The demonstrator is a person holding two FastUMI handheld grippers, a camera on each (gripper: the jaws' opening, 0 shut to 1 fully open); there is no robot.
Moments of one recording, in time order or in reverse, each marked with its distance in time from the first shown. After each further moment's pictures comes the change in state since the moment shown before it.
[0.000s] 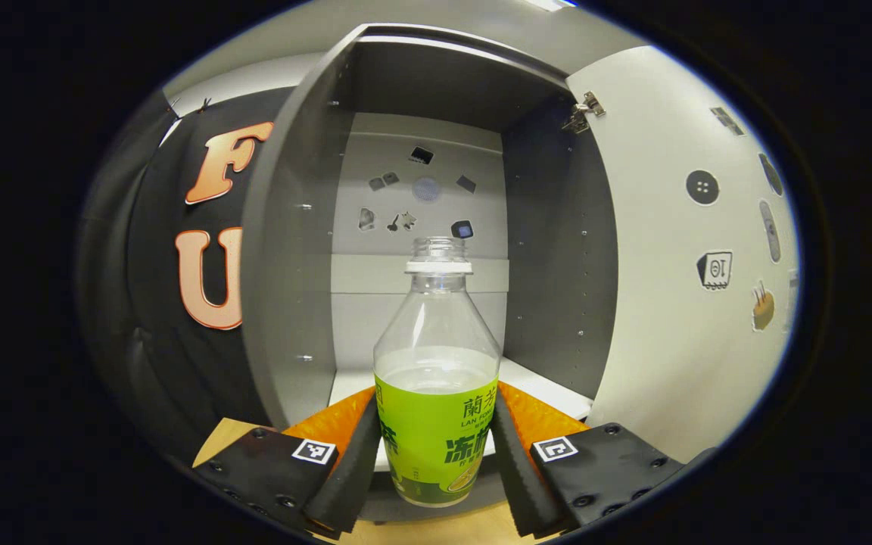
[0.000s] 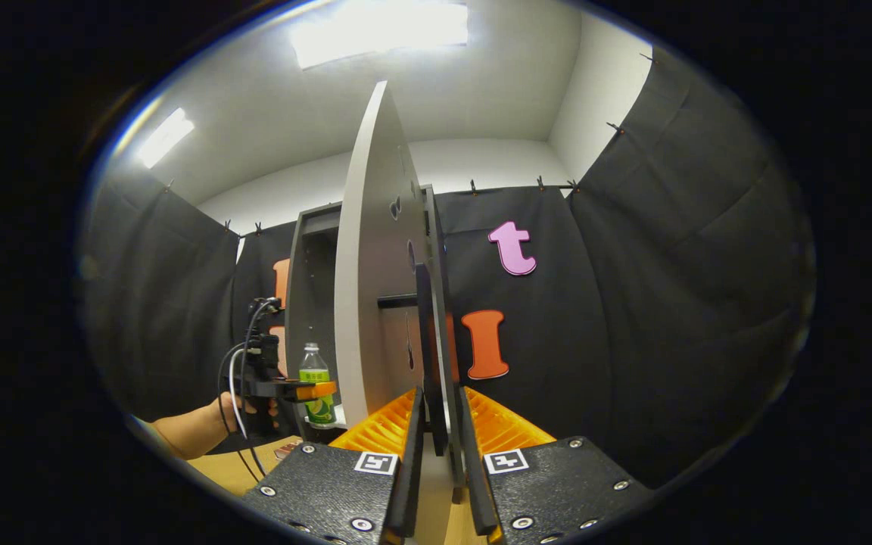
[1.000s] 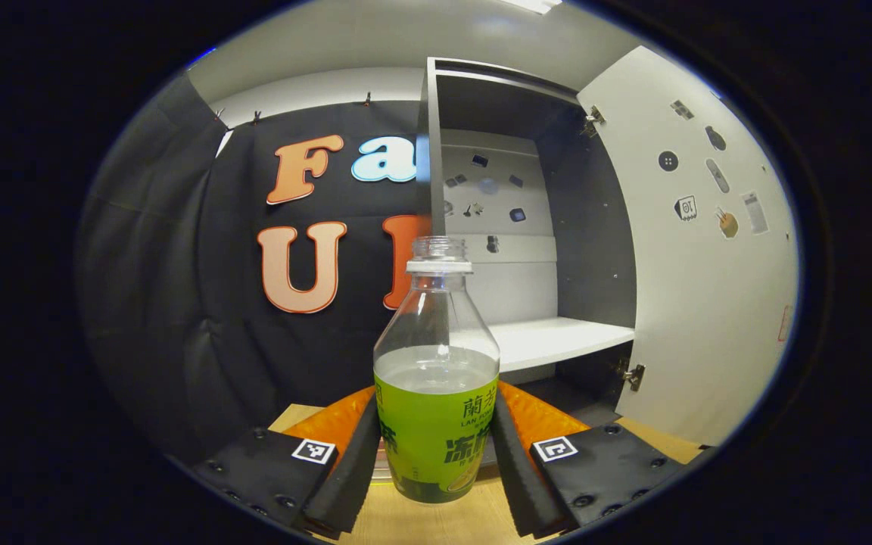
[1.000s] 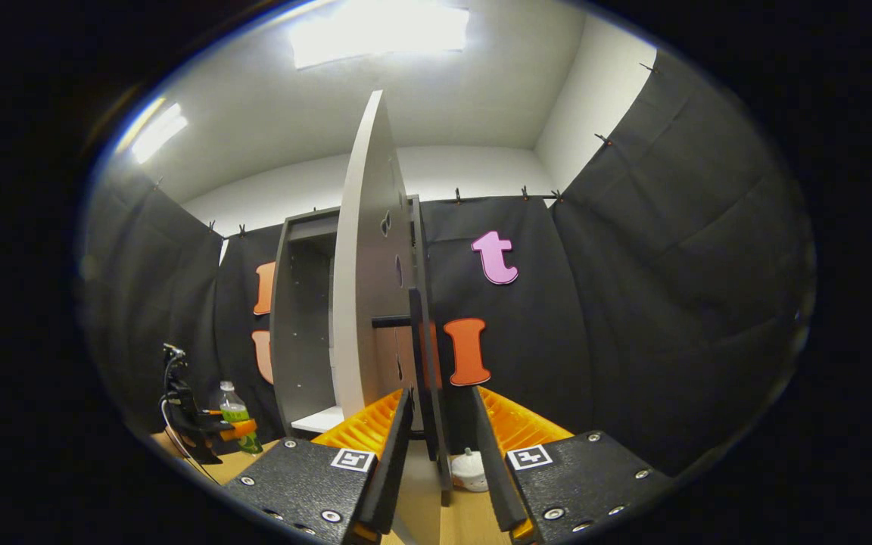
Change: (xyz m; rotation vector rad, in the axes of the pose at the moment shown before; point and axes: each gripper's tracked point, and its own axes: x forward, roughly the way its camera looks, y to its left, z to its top) left arm -0.133 0.097 -0.097 0.047 -0.020 0.177; right arm 0.005 -0.011 0.008 -0.003 -0.048 -0.072
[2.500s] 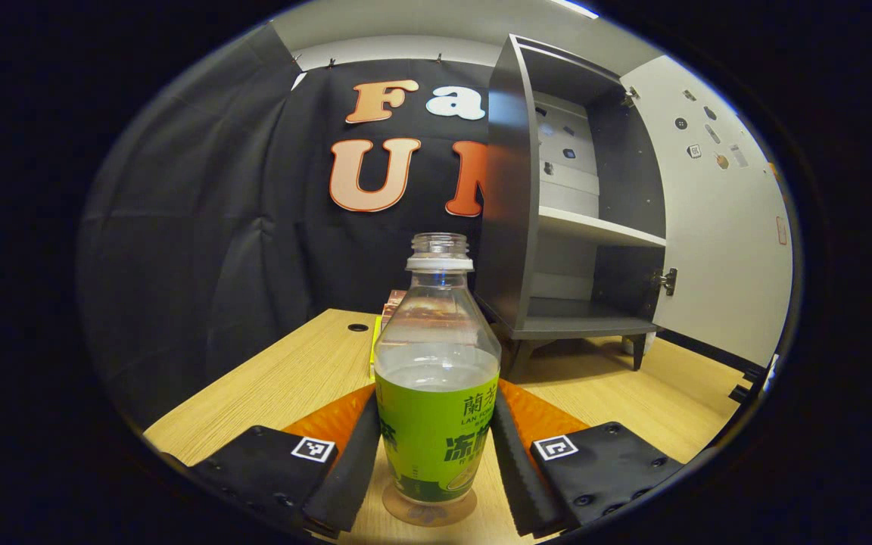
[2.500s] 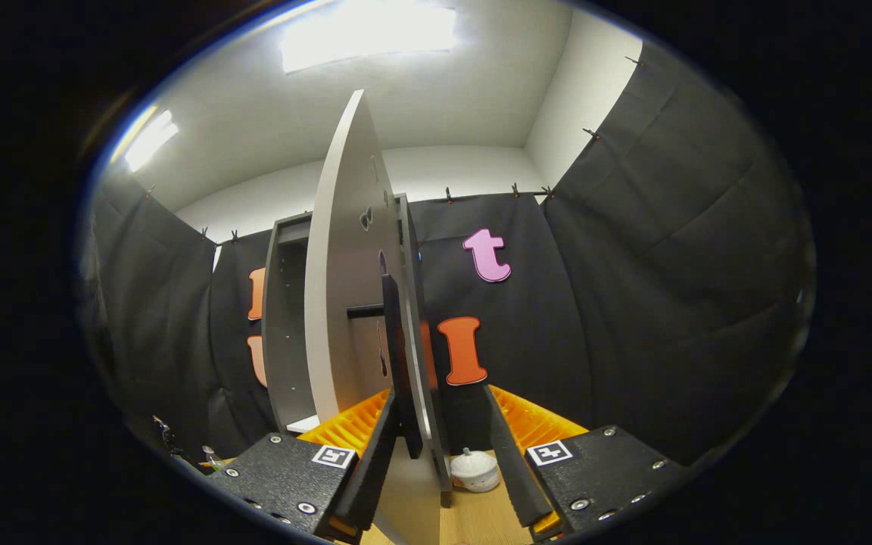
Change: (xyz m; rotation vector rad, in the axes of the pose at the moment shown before) left arm -0.106 0.082 -0.205 -0.147 0.165 0.106; right arm 0.002 -0.005 -0.004 0.024 0.007 -0.015
